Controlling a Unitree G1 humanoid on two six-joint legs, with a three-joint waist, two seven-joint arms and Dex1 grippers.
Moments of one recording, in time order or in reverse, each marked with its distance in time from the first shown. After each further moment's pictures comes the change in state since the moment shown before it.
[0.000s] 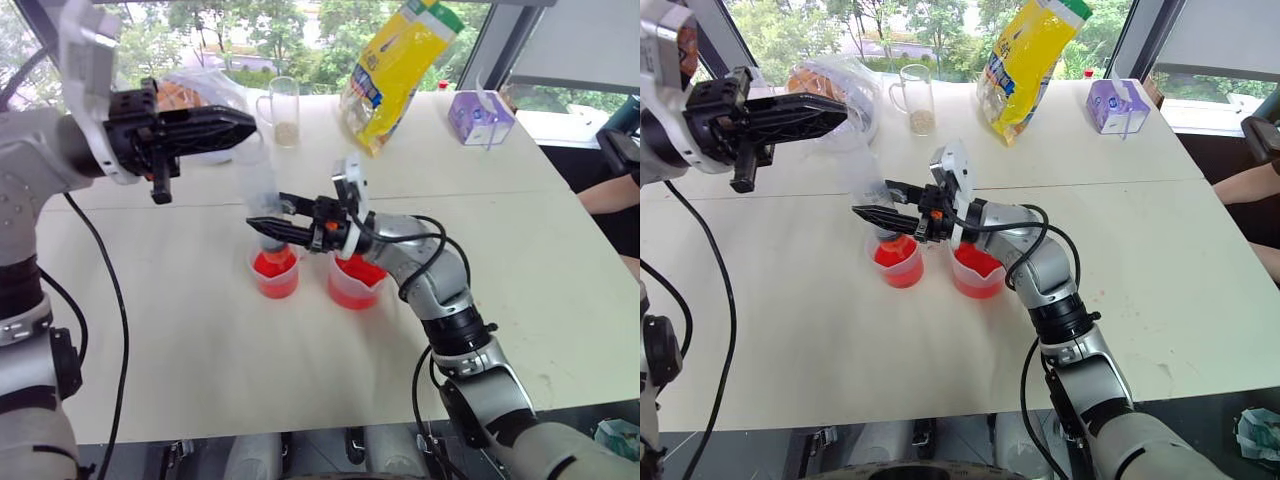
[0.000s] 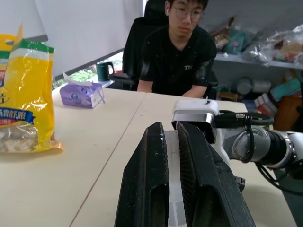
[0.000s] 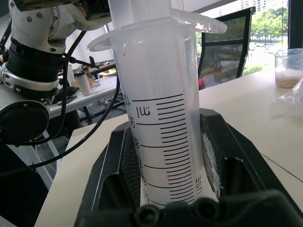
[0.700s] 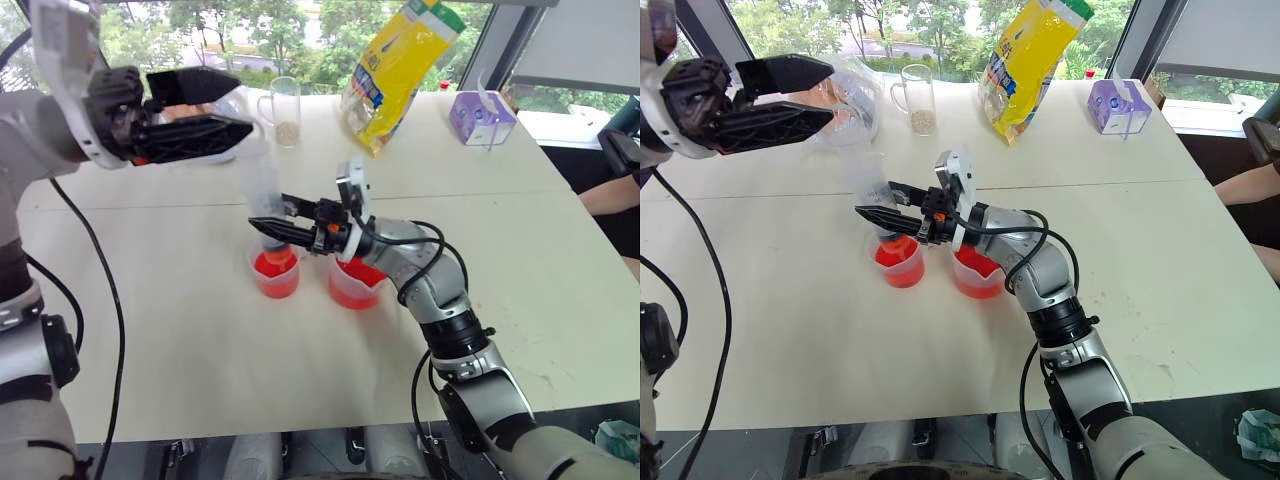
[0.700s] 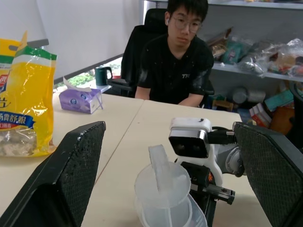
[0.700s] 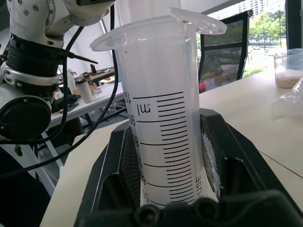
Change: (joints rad) left arm -0.082 0.007 0.023 0.067 -0.045 0.085 0.000; right arm 0.035 0.009 -0.002 0.018 0.018 -0.041 0.007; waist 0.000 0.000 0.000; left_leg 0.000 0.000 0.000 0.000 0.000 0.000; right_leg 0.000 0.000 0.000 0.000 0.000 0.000
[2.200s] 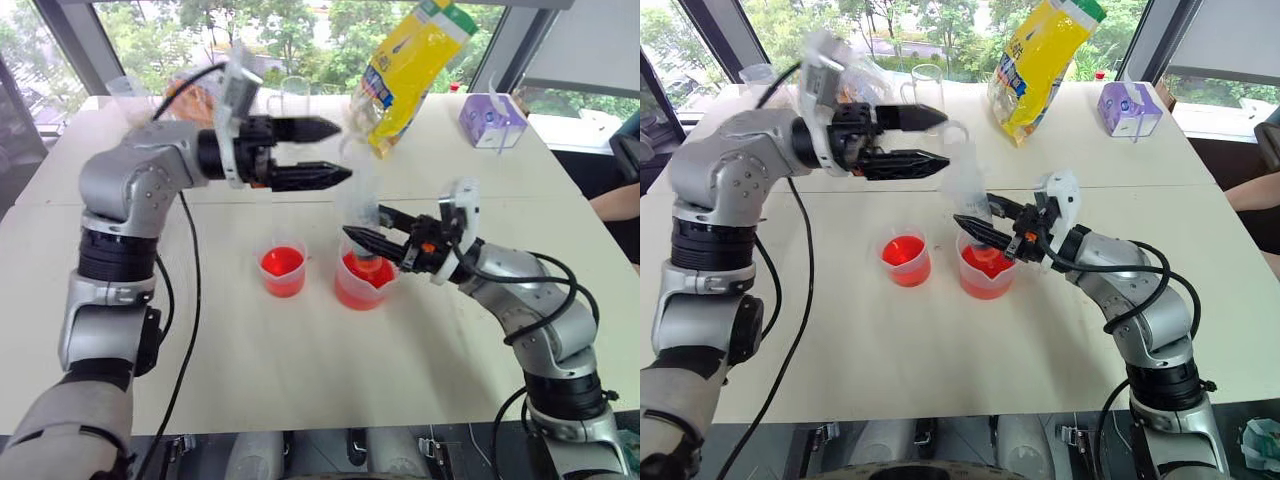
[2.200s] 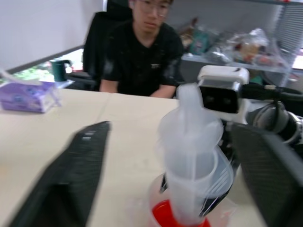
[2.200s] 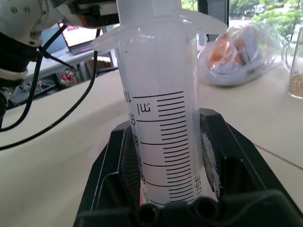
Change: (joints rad) left arm -0.082 -0.318 -0.235 0.164 0.243 -0.218 -0.063; right arm 0.301 -0.371 -0.220 -0.471 0.119 0.204 -0.186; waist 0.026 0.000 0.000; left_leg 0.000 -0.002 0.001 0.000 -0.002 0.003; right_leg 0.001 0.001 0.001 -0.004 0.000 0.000
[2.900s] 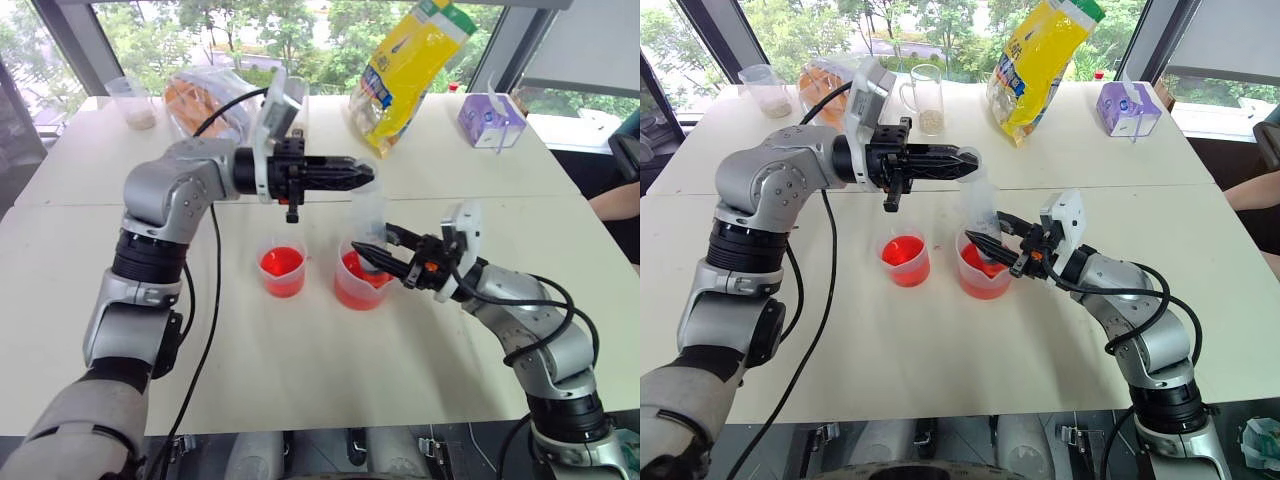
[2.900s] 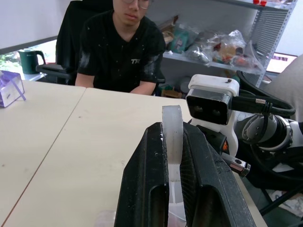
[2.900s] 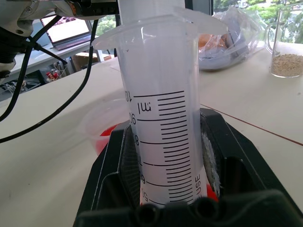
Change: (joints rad) left arm -0.001 -0.112 -0.102 0.040 0.016 -0.008 -0.007; right arm 0.130 -0.001 0.017 0.003 -0.064 -0.078 0.005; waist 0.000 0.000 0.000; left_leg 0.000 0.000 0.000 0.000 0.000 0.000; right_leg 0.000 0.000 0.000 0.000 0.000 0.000
